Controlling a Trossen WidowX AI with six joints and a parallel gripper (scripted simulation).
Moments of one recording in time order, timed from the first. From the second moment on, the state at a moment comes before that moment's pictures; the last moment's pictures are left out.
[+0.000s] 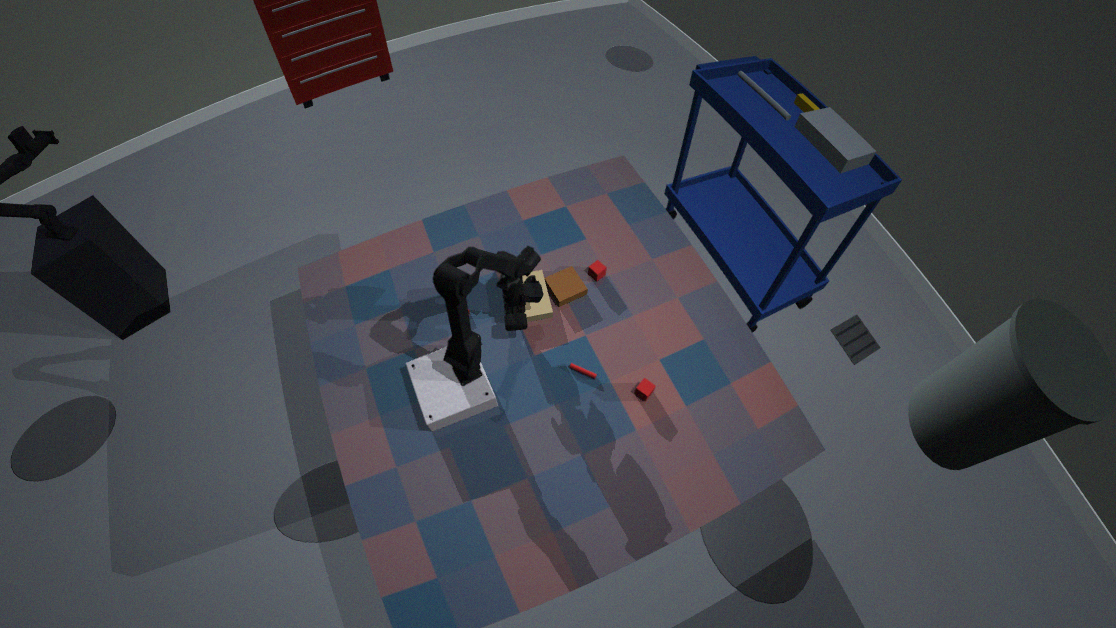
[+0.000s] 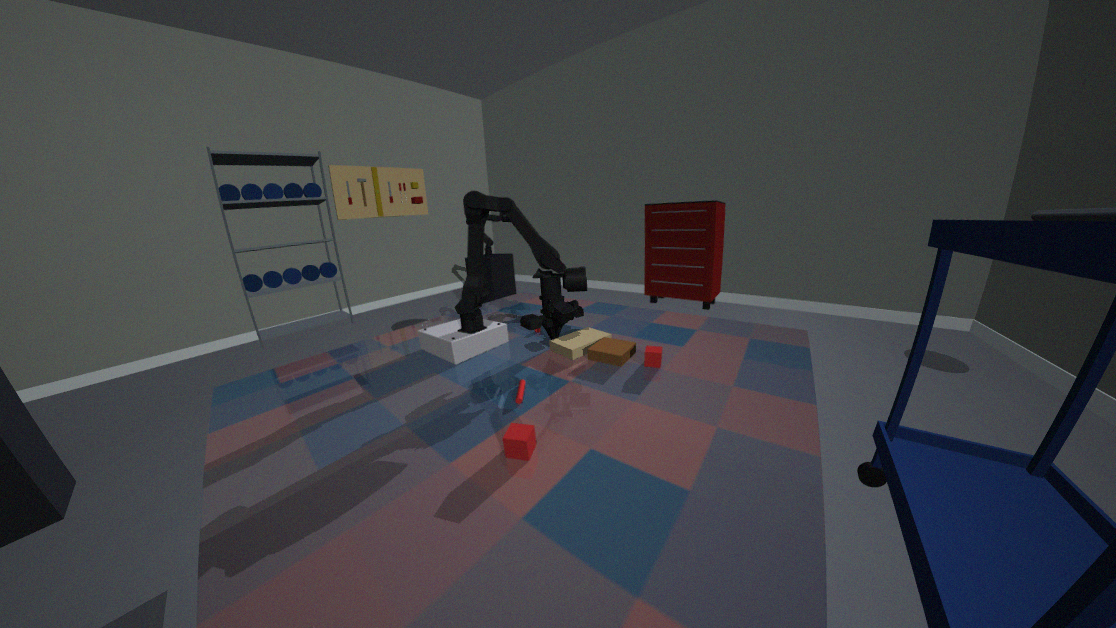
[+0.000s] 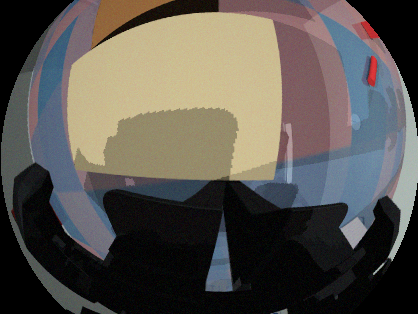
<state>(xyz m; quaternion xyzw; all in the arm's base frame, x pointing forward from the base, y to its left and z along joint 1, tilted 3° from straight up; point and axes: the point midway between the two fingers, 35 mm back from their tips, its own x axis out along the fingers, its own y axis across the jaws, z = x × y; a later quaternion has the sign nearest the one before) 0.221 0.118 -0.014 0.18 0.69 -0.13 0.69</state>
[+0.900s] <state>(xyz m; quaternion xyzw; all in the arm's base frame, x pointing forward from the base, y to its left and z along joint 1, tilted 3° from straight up) 0.244 0.112 -0.013 0.18 0.69 -0.13 0.69</state>
